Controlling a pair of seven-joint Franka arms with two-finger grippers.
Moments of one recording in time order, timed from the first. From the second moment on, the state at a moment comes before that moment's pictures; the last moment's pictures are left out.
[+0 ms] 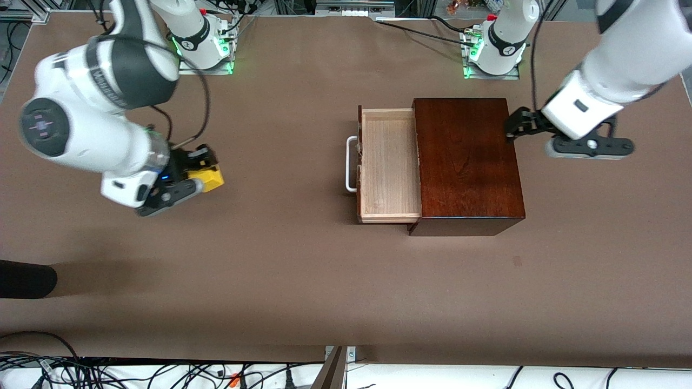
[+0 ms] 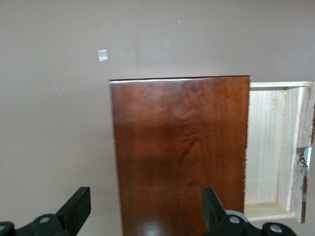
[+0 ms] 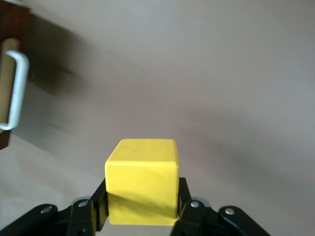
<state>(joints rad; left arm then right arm) 0.09 0.08 -0.30 -1.54 -0.03 1.55 -0.20 0.42 0.37 -0.10 -1.40 0.20 1.59 -0.16</state>
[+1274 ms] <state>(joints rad) -0.11 0.02 0.02 -1.55 -0.02 1.53 0.00 0.99 0.67 -0.10 -1.10 0.01 1.81 -0.32</state>
